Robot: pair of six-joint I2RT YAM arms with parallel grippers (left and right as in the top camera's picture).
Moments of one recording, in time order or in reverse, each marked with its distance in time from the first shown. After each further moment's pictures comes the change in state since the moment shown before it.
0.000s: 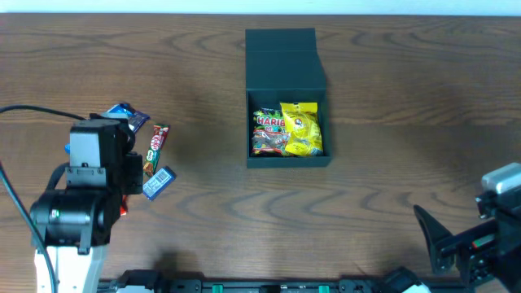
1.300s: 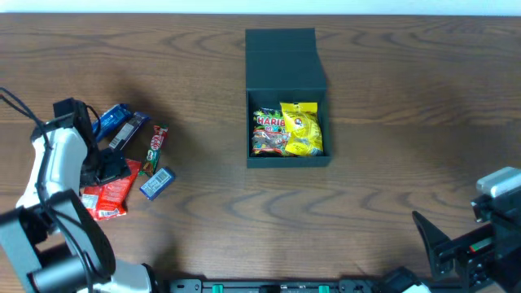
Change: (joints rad) left arm 0.413 0.711 -0.061 0.162 0.073 -0.130; right arm 0.000 0.000 0.000 -0.031 -0.017 -0.003
